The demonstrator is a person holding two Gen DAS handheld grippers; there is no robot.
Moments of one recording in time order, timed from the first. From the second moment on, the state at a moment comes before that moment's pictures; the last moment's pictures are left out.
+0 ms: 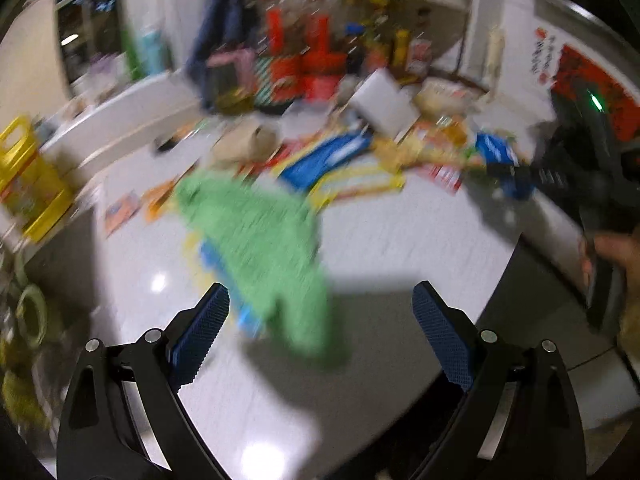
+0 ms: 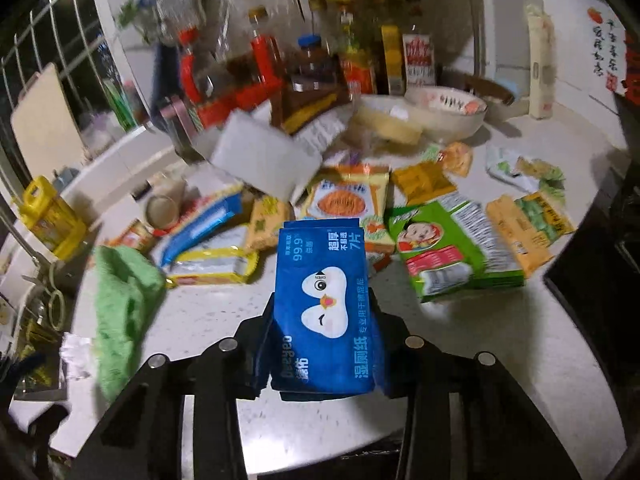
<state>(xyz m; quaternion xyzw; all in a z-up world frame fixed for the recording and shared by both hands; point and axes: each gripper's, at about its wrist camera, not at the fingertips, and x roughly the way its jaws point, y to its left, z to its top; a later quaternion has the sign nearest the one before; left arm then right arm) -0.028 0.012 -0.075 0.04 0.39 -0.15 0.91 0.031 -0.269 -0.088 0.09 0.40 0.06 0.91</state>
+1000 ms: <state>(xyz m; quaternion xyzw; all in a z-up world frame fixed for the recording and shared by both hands) 0.210 -0.106 -0.105 -0.20 0.40 -0.11 0.89 -0.013 -0.328 -0.077 0.13 0.40 0.06 0.90</state>
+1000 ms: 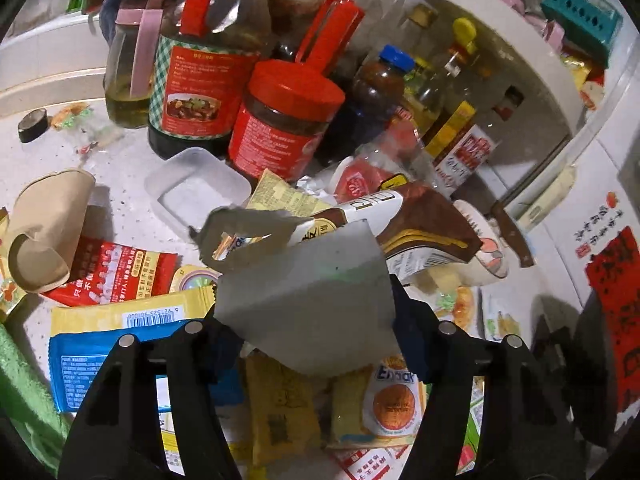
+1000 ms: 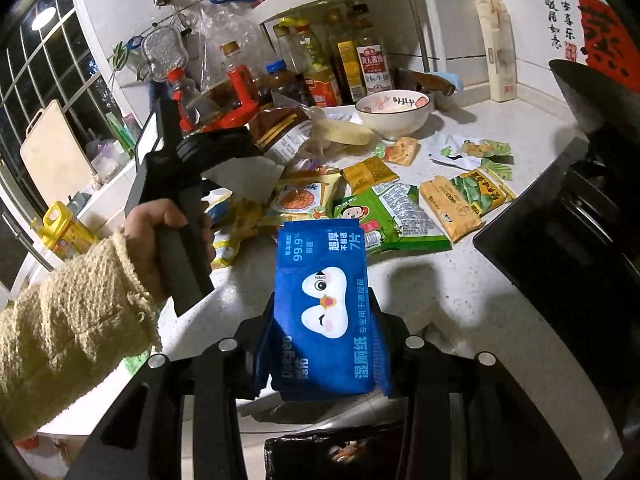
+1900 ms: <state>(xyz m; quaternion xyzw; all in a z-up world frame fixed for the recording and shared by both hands) -0.041 -0.028 -0.028 0.03 0.33 -0.15 0.93 -0.001 -0.271 -0.036 0.09 0.37 0.15 0.91</state>
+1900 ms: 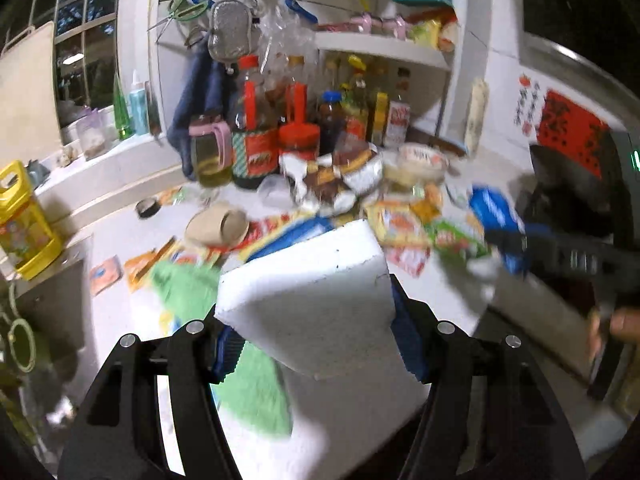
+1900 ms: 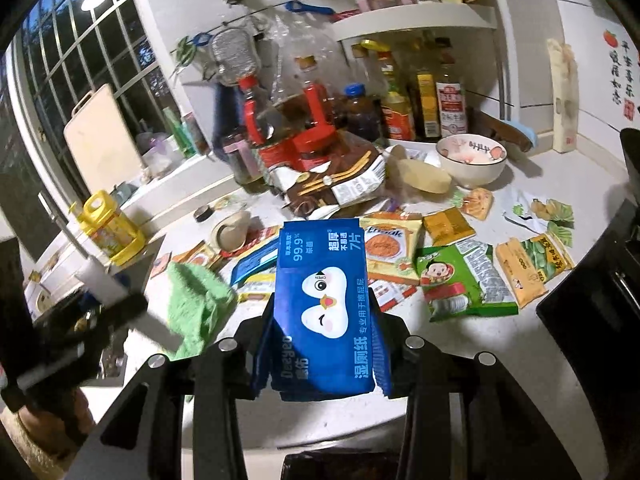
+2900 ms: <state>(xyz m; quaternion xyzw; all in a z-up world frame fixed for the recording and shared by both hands) -0.127 -0.091 -0.330 0.07 0.69 -0.24 0.68 -0.115 -0.303 -0.283 0.02 0.63 0.08 0.77</state>
